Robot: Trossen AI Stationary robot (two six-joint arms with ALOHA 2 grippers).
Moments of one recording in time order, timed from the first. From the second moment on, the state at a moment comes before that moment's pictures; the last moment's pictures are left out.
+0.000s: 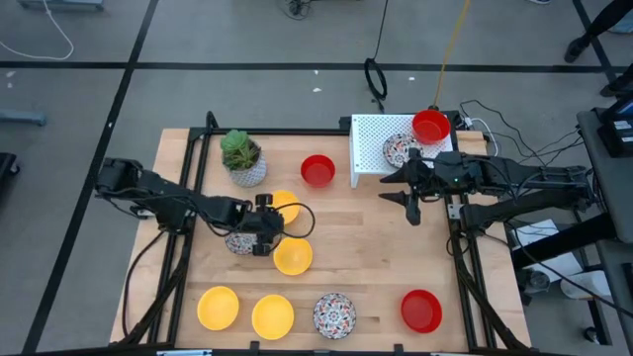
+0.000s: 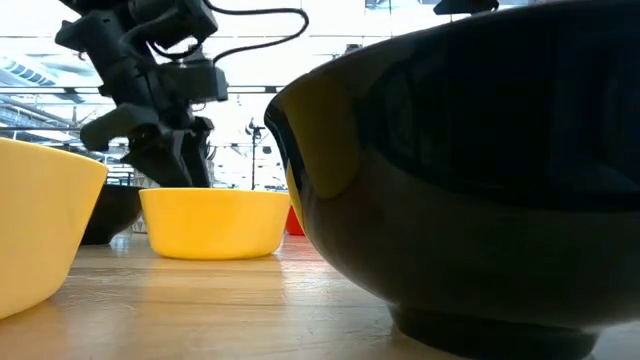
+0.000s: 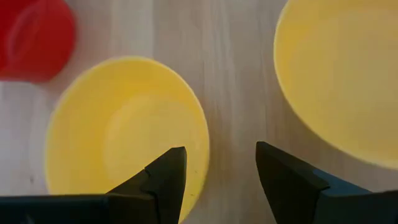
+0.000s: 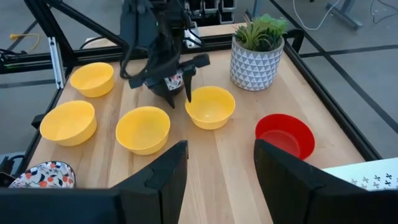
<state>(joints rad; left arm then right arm) -0.17 1.45 0.73 -0.34 -0.26 0.00 0.02 0.92 1.06 -0.59 0.10 0.12</state>
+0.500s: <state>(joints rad) -0.16 1.50 0.73 -0.24 -0.18 0.05 0.02 0.92 1.06 -0.60 0.10 0.12</state>
